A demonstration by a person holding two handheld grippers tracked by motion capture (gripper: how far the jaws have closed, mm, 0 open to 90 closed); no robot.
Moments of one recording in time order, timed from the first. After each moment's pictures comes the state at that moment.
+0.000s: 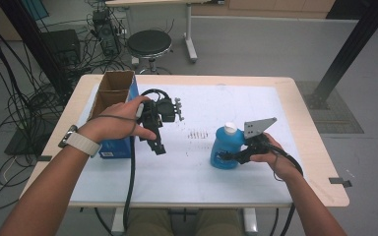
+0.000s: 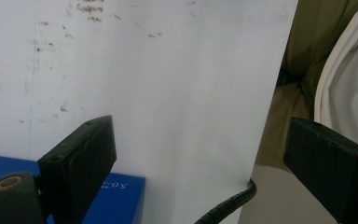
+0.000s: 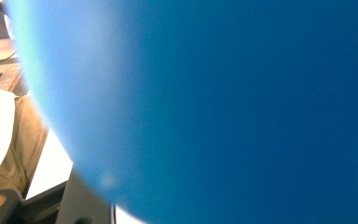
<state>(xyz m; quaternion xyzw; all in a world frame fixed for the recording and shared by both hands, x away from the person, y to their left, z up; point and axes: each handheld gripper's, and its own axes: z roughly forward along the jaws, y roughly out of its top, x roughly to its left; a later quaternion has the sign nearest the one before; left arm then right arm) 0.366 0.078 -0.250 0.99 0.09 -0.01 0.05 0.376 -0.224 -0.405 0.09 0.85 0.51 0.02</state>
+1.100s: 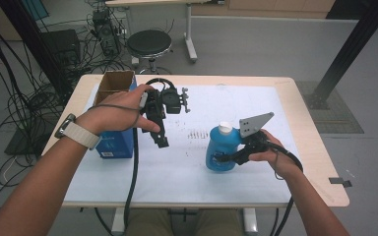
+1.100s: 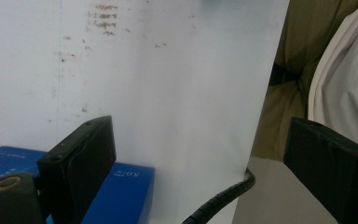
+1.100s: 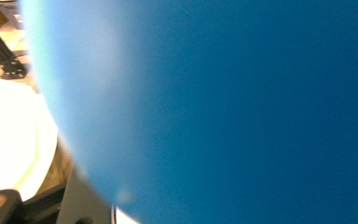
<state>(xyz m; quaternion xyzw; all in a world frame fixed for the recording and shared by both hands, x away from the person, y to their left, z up) 0.360 0.059 -0.207 1.00 0.08 0.01 0.03 0.359 -0.199 -0.361 0.04 0.87 0.50 -0.01</state>
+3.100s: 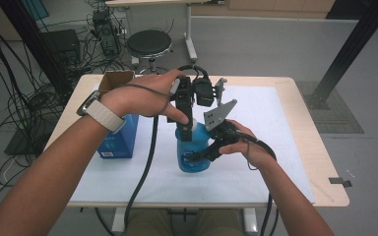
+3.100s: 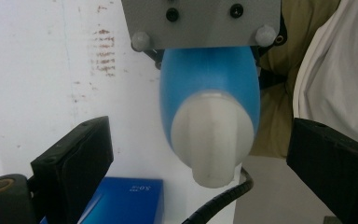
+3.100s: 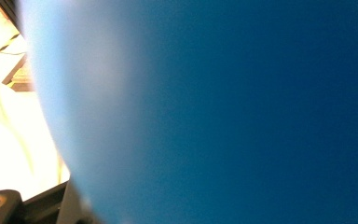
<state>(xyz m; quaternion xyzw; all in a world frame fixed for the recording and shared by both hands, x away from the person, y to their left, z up) 0.352 -0.002 -0.171 1.00 0.02 0.02 0.01 0.361 -0.118 -0.326 -0.01 0.88 0.48 -0.05</state>
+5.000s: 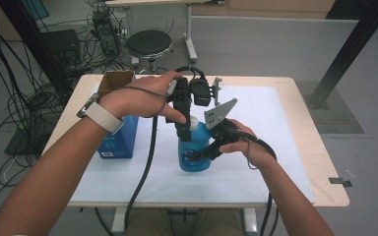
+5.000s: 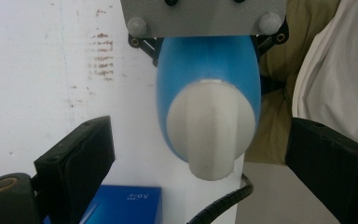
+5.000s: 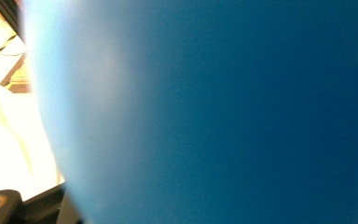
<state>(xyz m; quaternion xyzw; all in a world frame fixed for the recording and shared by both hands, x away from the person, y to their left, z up) 0.357 0.005 -0.178 1.00 0.02 0.01 0.03 0.364 -0.119 -0.327 0.00 0.88 0.47 -0.05</state>
